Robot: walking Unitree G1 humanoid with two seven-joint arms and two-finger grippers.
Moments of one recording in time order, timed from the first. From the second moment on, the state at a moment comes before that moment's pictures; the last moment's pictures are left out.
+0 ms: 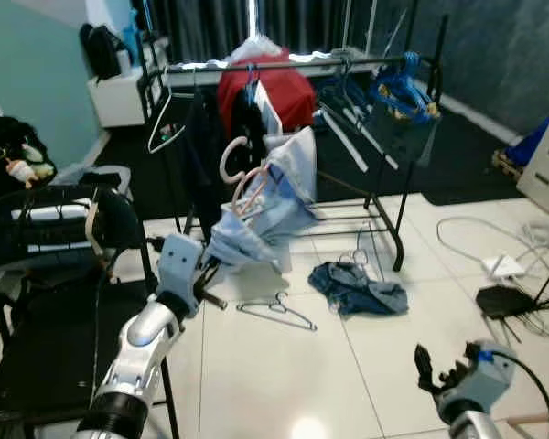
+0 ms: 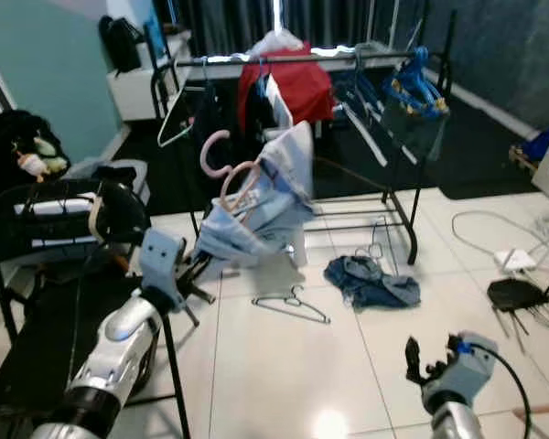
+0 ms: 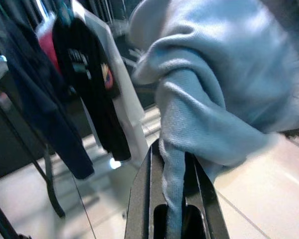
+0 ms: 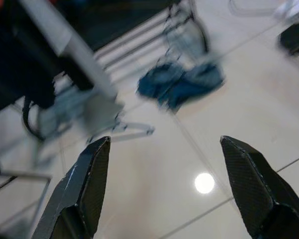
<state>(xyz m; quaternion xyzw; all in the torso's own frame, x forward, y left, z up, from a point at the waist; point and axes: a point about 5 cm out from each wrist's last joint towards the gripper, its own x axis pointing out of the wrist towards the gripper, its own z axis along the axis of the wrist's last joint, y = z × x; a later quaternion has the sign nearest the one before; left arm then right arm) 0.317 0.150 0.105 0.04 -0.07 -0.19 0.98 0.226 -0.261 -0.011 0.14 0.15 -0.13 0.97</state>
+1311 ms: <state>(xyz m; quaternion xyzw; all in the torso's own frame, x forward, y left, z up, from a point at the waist) 0.315 0.121 0.130 0.05 -0.08 -0.24 0.97 0.226 -0.266 -0.012 0.14 0.15 -0.12 0.97</state>
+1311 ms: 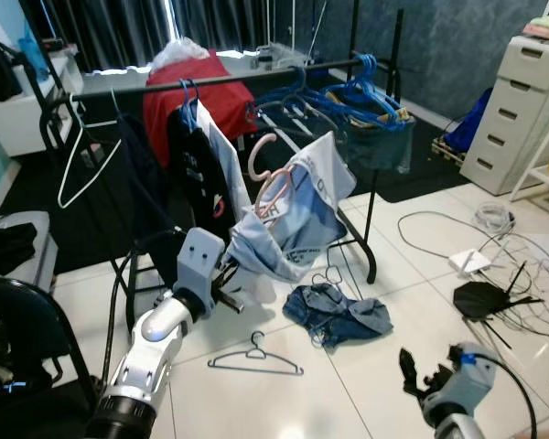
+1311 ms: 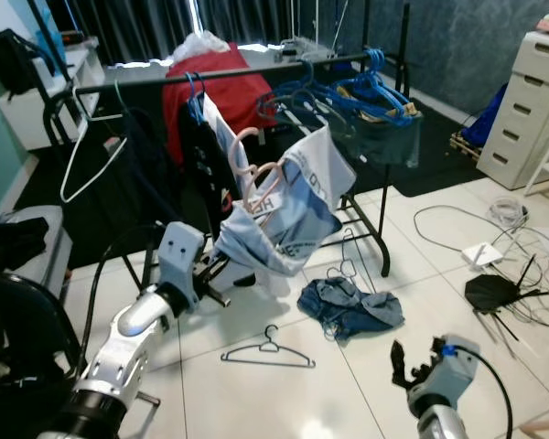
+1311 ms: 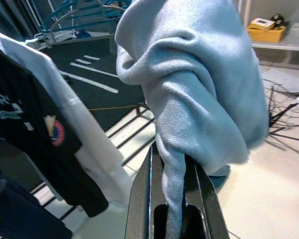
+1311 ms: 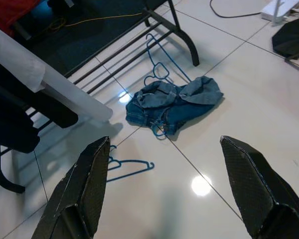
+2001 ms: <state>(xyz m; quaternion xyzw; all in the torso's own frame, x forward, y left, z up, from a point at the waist) 0.314 0.108 0.132 0.05 -0.06 -0.25 0.96 0.226 -0.273 -0.012 0.13 0.16 -0.13 0.97</state>
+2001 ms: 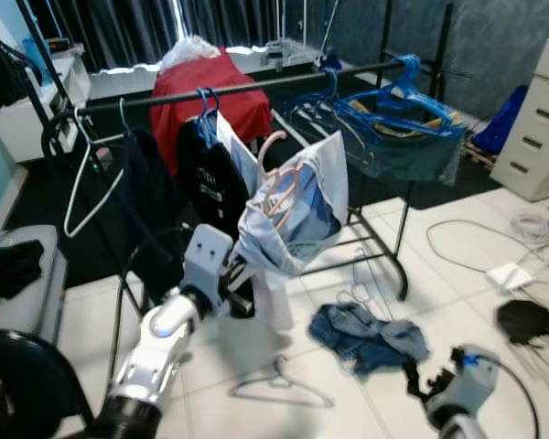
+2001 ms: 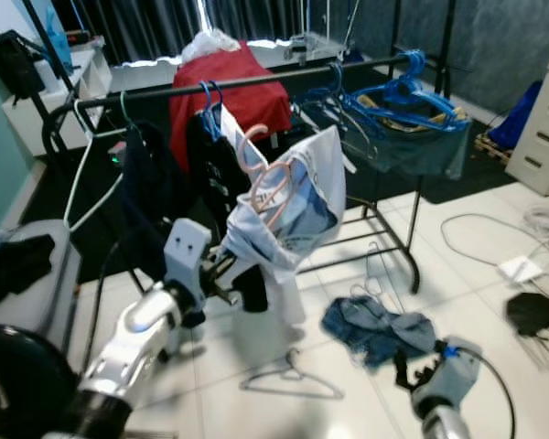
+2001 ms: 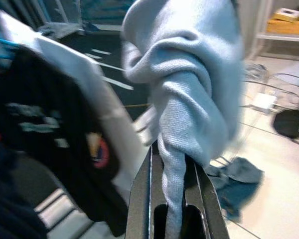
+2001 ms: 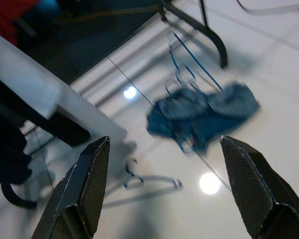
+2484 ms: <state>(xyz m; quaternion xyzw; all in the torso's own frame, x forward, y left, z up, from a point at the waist) 0.313 0.108 0.128 0.04 -0.04 -0.24 0.97 0.226 -0.269 -0.016 0.14 0.16 -0.13 0.97</state>
